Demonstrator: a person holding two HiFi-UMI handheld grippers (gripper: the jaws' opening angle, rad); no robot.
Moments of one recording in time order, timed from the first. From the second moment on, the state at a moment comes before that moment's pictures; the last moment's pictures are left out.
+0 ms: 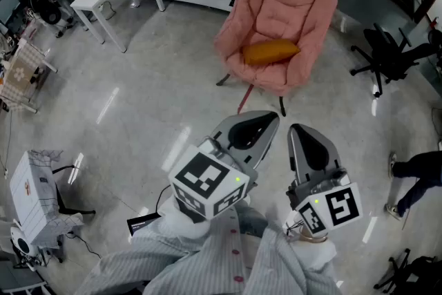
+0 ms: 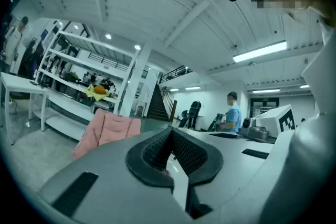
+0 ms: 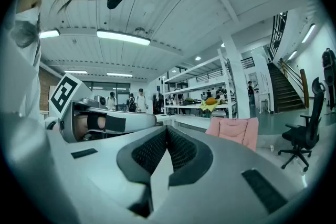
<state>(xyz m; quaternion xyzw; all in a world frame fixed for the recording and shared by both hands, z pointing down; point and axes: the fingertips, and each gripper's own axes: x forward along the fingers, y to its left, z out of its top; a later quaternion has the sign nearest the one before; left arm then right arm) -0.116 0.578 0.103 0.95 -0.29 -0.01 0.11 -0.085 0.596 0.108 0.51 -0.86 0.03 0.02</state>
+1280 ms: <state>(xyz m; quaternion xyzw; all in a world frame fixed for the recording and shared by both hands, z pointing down) -0.097 0.585 0.116 0.94 -0.33 0.00 0.10 -0.049 0.610 0.121 0.50 -0.87 0.04 0.01</state>
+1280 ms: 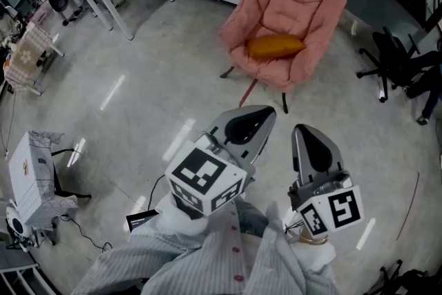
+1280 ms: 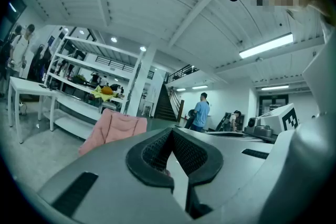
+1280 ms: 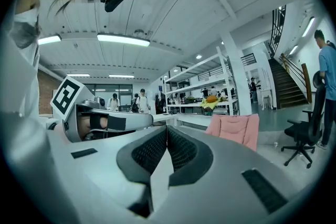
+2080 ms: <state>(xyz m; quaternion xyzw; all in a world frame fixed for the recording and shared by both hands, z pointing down) -0.111 0.387 0.117 0.94 -0.31 0.01 0.11 -0.063 0.417 0.119 0.52 -0.85 0.05 0.01</state>
